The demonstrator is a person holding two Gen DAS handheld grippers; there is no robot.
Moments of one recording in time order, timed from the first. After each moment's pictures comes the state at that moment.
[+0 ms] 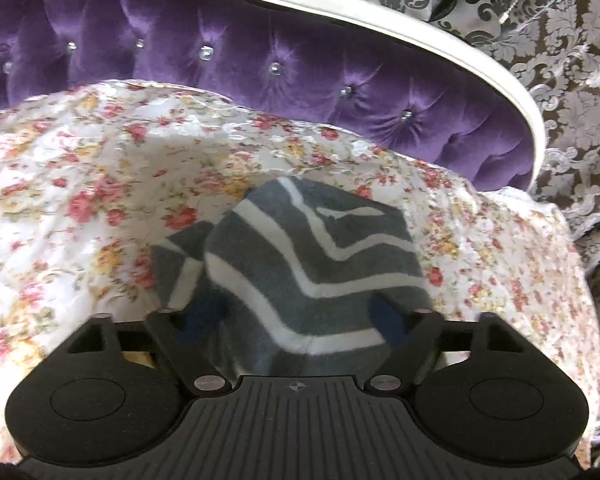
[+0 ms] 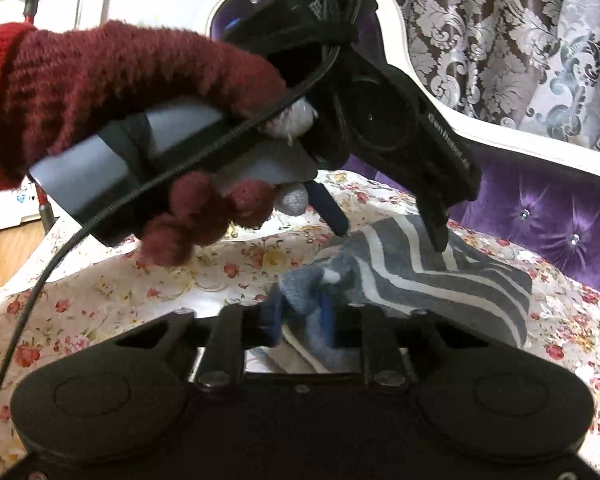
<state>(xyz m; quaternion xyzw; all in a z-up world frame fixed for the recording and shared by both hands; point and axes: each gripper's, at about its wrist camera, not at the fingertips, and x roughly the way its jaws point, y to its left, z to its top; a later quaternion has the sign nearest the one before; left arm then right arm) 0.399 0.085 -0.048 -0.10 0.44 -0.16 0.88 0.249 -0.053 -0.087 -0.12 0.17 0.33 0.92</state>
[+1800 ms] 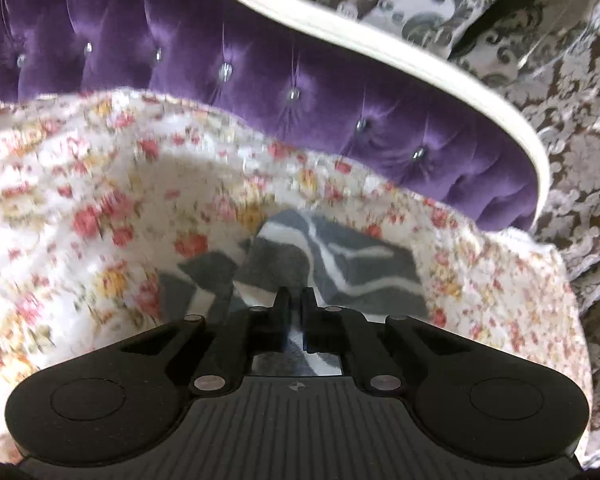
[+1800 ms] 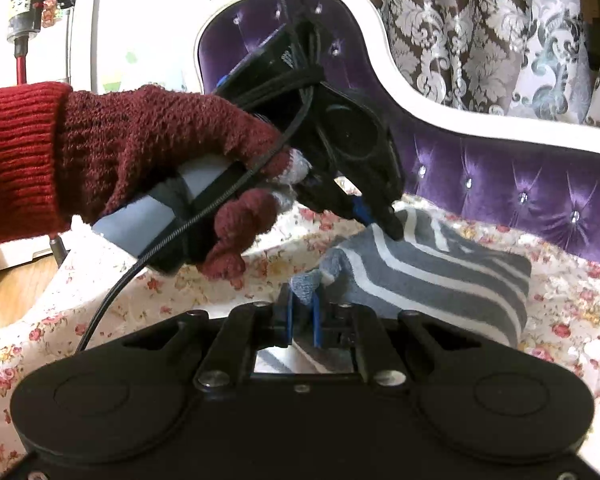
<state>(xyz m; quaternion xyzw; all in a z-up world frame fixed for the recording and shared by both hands) 0.407 0.102 -0.045 -0.14 0.41 -0.15 0.89 0.240 -0.058 -0.080 -0.07 0.17 0.34 0.92</state>
